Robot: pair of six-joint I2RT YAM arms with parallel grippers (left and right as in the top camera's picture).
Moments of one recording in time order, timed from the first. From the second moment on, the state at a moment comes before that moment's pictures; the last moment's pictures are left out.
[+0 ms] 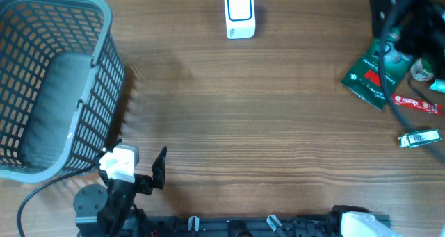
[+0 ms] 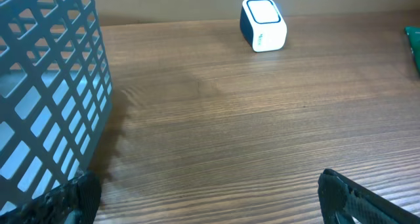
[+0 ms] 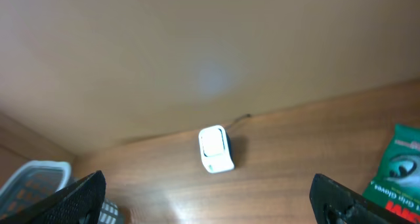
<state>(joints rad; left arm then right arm) 0.03 0.01 0.42 -0.79 0.23 0.04 -0.09 1.28 2.03 -1.11 -0.30 0.33</state>
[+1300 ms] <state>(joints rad) 0.03 0.01 0.42 -0.79 0.23 0.04 -0.09 0.07 0.75 -0.47 -0.17 0.32</state>
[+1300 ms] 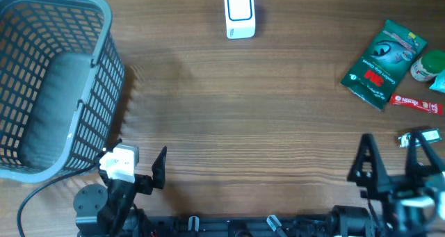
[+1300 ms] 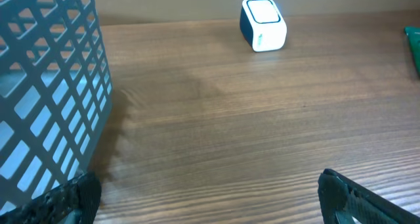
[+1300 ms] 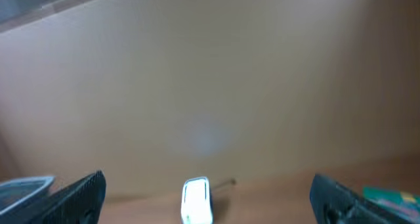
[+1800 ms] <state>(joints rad) 0.03 0.01 0.42 -0.79 0.23 0.04 -0.09 0.02 0.19 0.09 -0.13 0.32</state>
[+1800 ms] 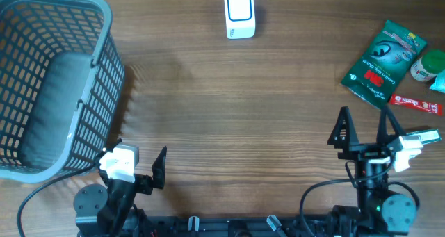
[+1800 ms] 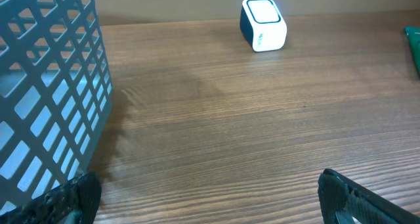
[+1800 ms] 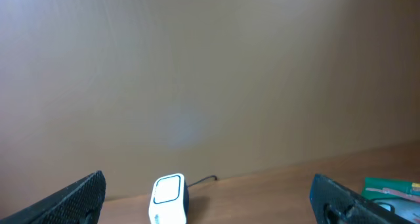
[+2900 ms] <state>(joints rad) 0.03 0.01 0.42 -0.80 0.23 0.04 -0.08 0.02 0.01 0.00 -0.02 0.30</state>
